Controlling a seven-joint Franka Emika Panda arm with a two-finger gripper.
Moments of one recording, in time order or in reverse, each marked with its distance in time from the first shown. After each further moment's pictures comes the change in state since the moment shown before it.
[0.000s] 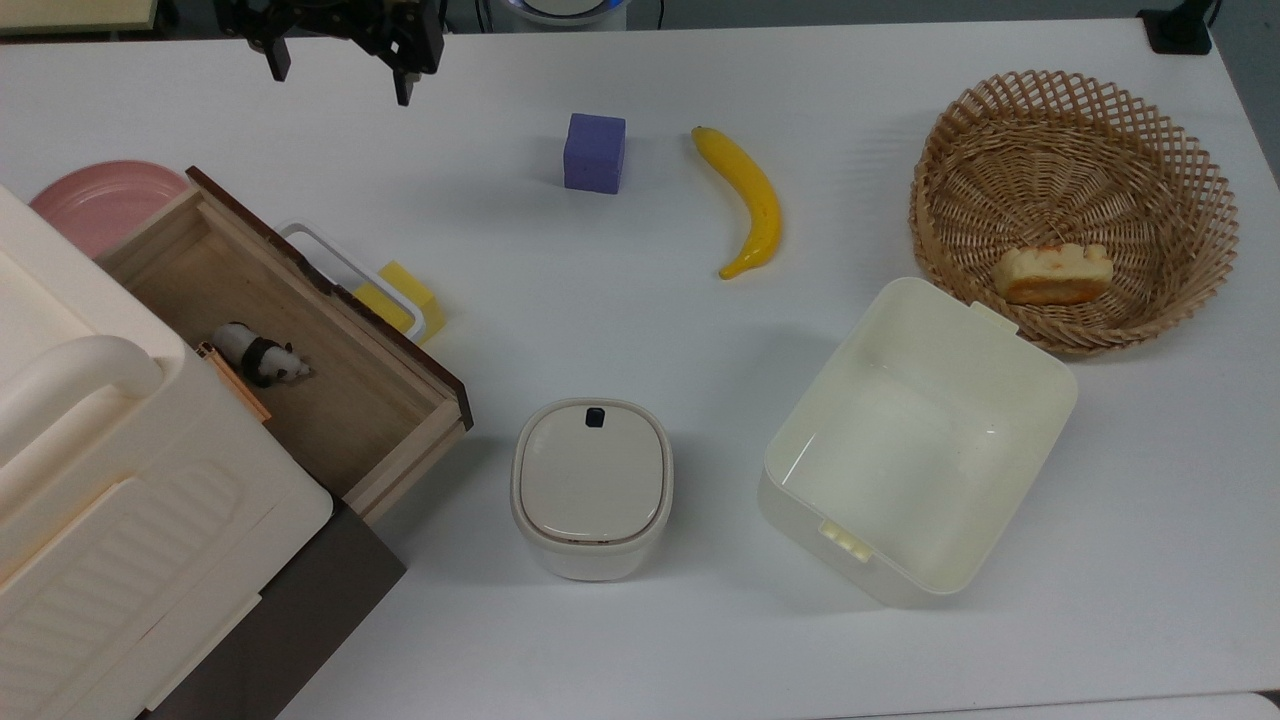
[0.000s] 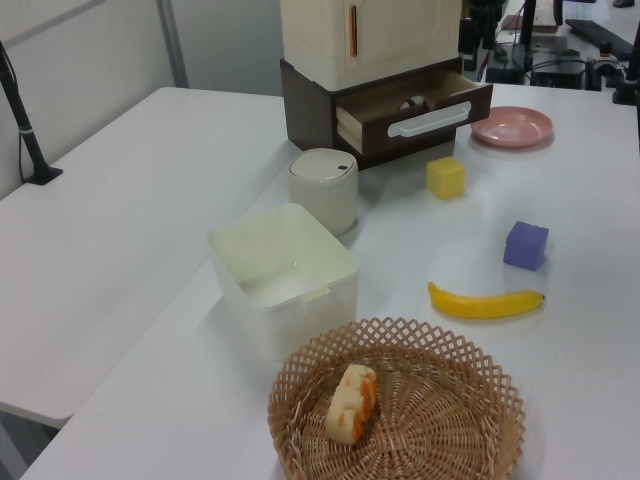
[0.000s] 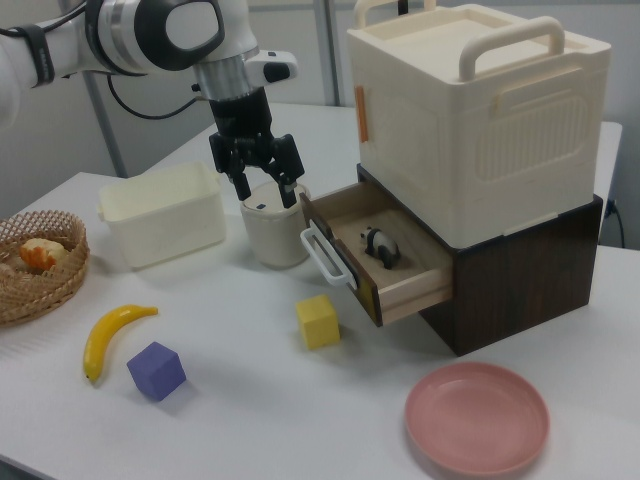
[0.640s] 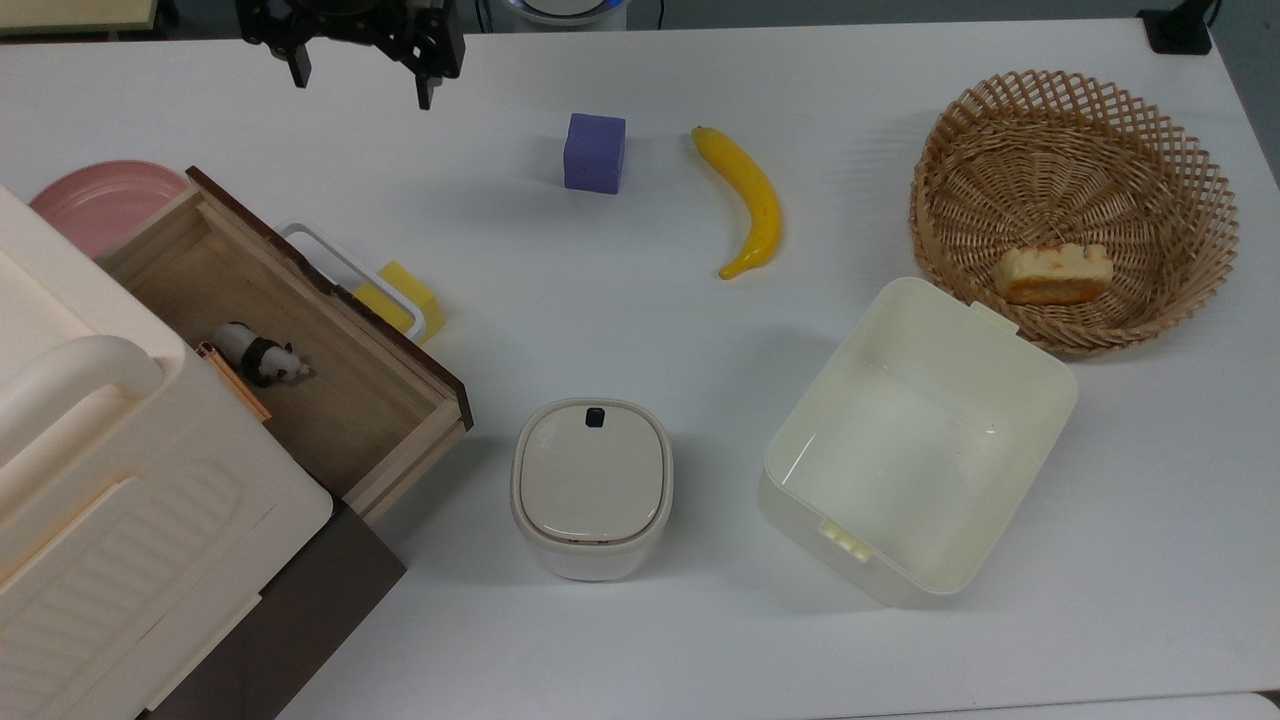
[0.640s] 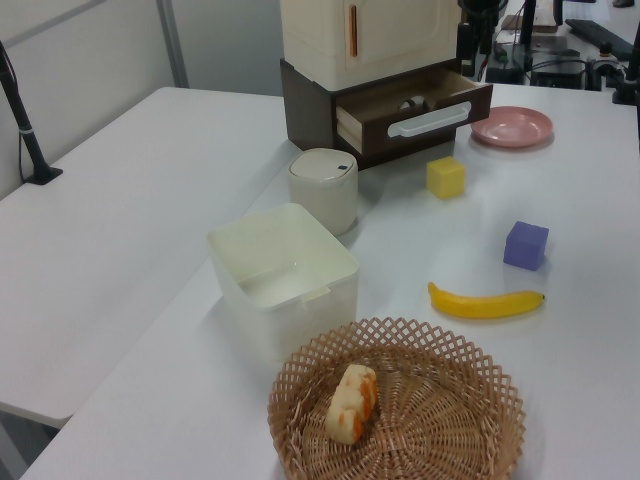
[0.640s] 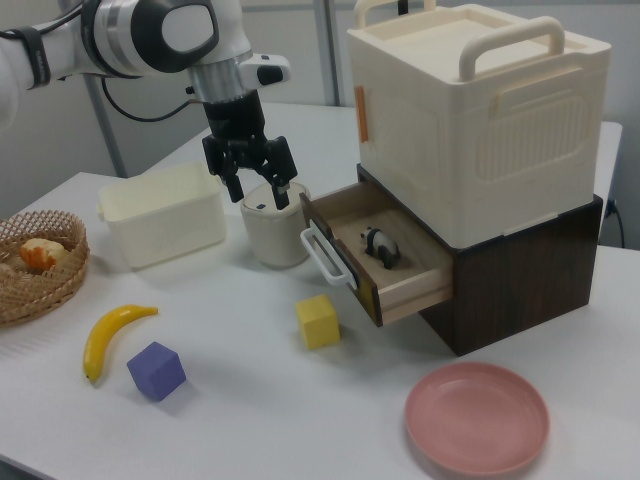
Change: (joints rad) arm 0.014 0.002 0.010 -0.009 0.001 -0.004 0.000
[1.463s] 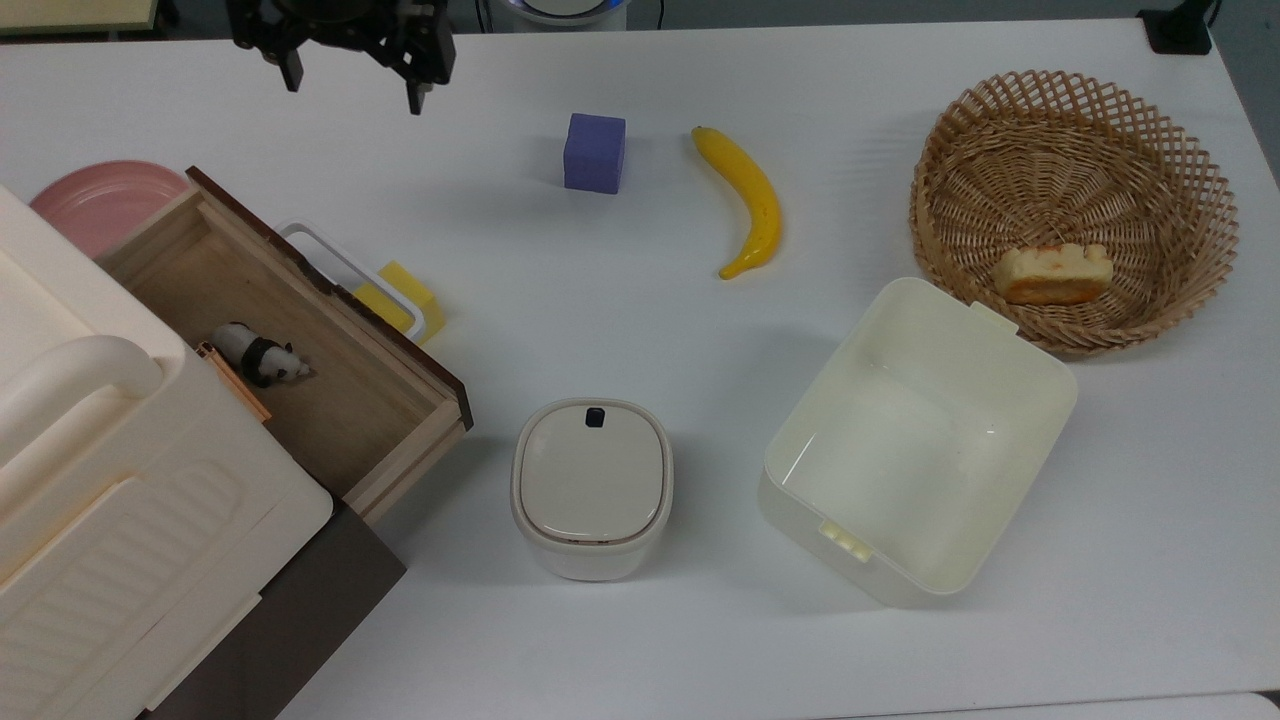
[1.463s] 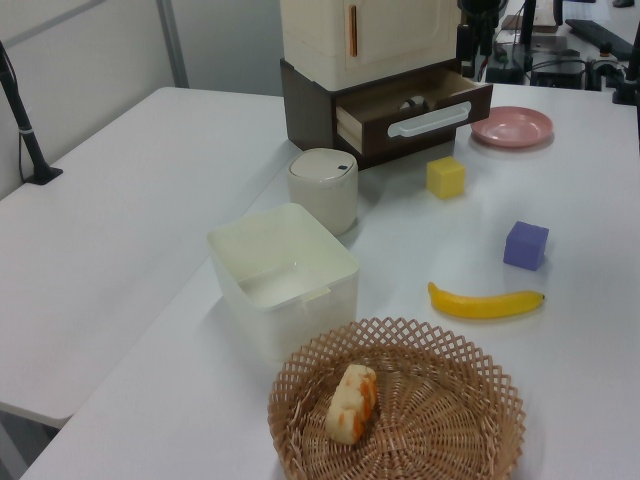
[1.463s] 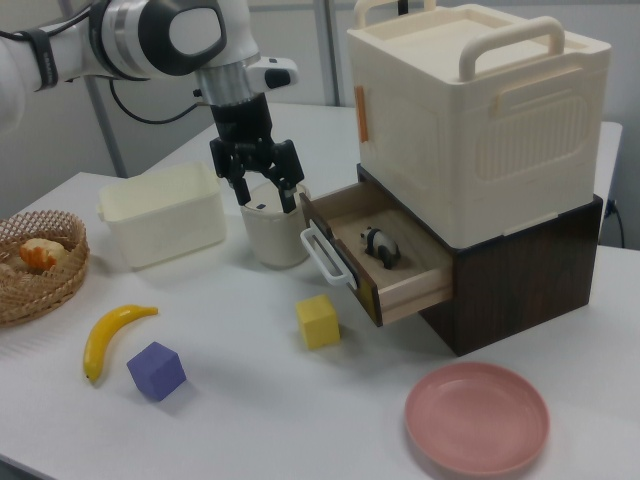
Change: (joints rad) arm -0.010 0.010 -0.007 0.005 0.000 0.002 0.000
